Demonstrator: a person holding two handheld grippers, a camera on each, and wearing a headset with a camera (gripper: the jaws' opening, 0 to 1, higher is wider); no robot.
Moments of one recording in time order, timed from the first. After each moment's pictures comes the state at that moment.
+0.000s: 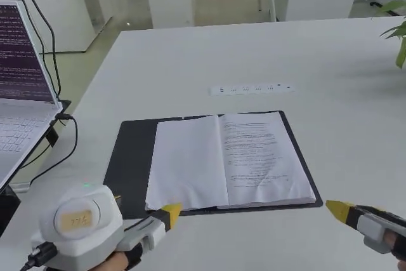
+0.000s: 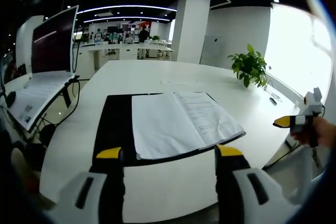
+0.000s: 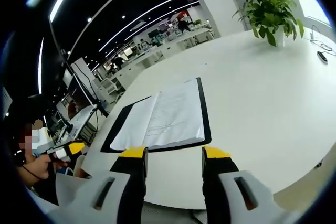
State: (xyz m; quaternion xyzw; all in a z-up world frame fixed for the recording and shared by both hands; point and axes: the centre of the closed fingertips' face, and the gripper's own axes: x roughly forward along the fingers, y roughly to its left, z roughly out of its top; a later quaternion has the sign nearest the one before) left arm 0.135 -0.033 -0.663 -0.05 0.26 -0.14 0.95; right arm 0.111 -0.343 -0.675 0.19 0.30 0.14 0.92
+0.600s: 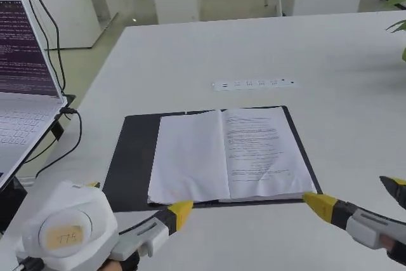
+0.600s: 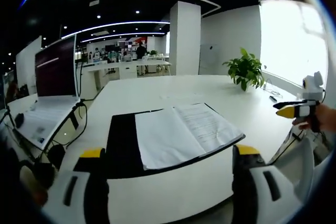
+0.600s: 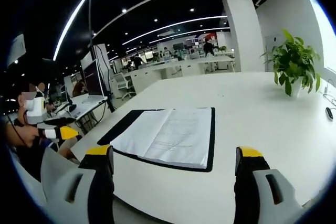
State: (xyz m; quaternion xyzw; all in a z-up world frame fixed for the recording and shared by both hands) left arm 0.115 -0.033 -0.624 0.00 0.20 -0.14 0.97; right arm 0.122 -0.324 -0.621 0.06 0.18 0.21 0.96
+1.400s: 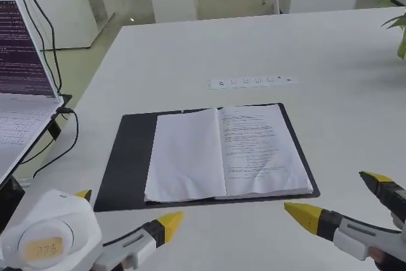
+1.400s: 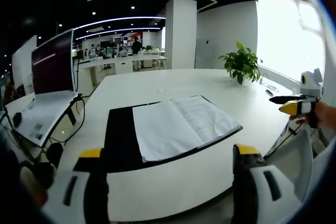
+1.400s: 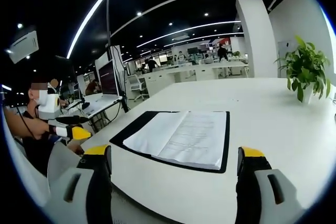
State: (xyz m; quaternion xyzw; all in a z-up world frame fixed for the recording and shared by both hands) left arm 0.112 -0.032 -0.639 0.01 0.22 -0.16 0.96; right arm 0.107 -0.307 -0.627 0.06 0.18 0.25 0.95
